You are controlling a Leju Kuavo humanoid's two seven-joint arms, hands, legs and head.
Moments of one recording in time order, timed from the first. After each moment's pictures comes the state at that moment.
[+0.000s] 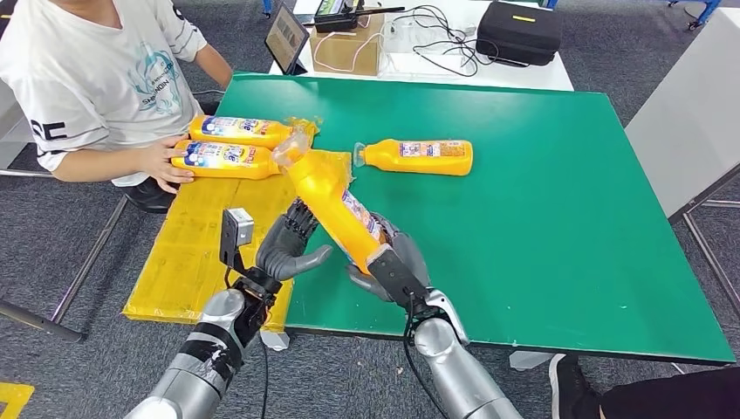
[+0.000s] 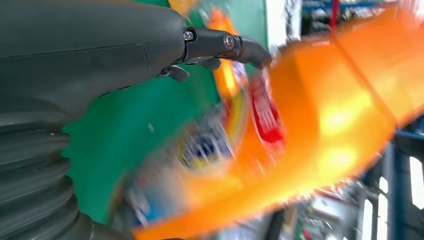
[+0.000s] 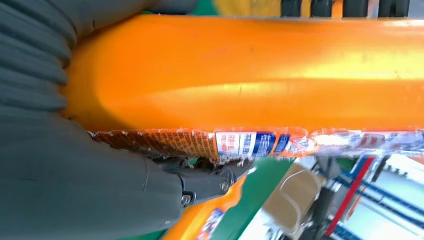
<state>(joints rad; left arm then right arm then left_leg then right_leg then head) -0.40 -0.19 -0.08 -0.90 0.12 -0.34 -0.48 -0.36 0.22 0.35 -0.95 0.33 -0.24 -0.37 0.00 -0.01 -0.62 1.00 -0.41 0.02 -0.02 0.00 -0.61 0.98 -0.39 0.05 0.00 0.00</state>
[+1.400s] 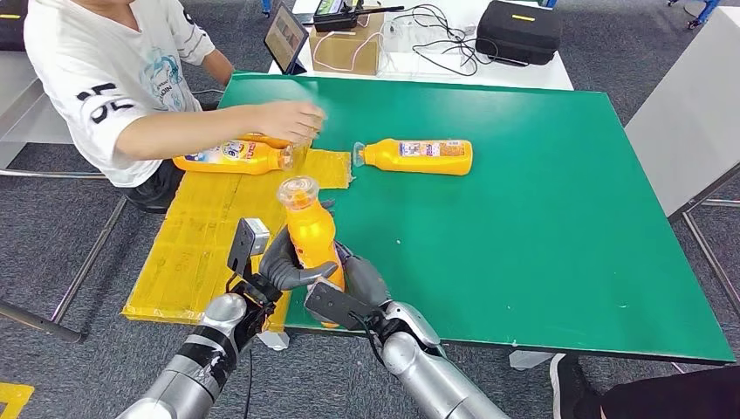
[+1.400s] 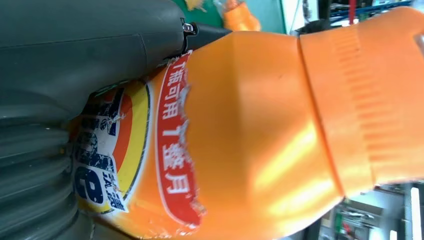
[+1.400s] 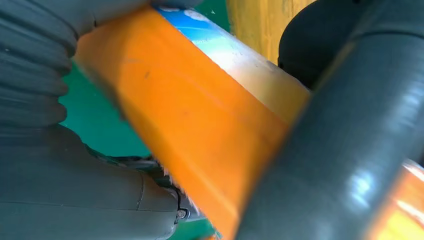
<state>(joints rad) -0.40 -0.14 -0.18 -0.87 0.04 -0.32 -0.49 -0.42 0.25 0.60 -0.79 0.48 -0.21 -0.27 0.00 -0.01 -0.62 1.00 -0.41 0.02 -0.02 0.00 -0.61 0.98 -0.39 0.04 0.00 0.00</state>
